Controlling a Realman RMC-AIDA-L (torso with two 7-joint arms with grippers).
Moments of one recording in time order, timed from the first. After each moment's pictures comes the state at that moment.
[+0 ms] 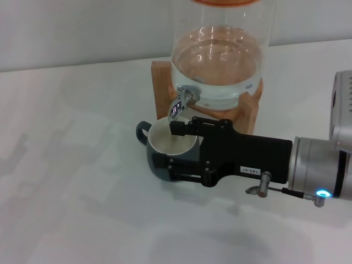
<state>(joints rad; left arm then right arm) -0.27 -2.08 0.74 0.42 -2.08 -1.43 2.10 -0.05 2.01 -1.79 -1.49 1.86 0.92 -1.56</state>
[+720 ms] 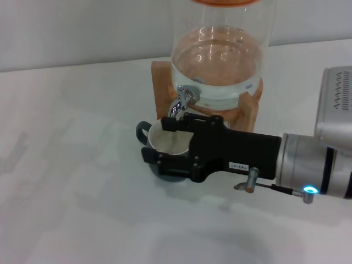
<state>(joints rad) -0.28 -2.08 0.74 0.42 -2.08 -1.42 2.10 -0.04 2.01 -1.83 -1.50 1.85 0.86 -1.54</state>
